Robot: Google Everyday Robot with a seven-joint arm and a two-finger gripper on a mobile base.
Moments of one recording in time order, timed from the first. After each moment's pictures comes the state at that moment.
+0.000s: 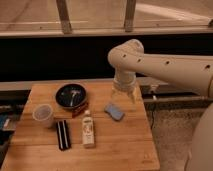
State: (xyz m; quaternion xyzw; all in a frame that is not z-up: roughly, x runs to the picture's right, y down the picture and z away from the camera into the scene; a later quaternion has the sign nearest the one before) arm 0.089 0.046 0.694 -0.17 0.28 0.77 0.55
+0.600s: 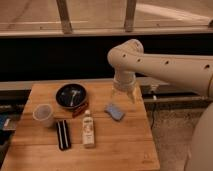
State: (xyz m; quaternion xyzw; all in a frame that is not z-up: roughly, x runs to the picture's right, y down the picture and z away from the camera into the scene) arm 0.088 0.046 0.694 -0.17 0.28 0.76 0.55
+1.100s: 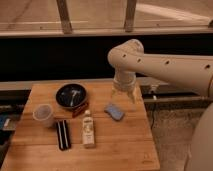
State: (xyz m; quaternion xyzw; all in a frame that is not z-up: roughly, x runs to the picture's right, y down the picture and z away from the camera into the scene) arm 0.089 0.046 0.694 -0.17 0.28 0.76 0.55
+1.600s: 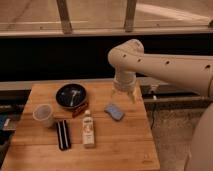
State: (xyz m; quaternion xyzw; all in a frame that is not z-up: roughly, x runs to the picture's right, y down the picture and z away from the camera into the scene) arm 0.089 0.046 0.695 -0.17 0.28 0.76 0.55
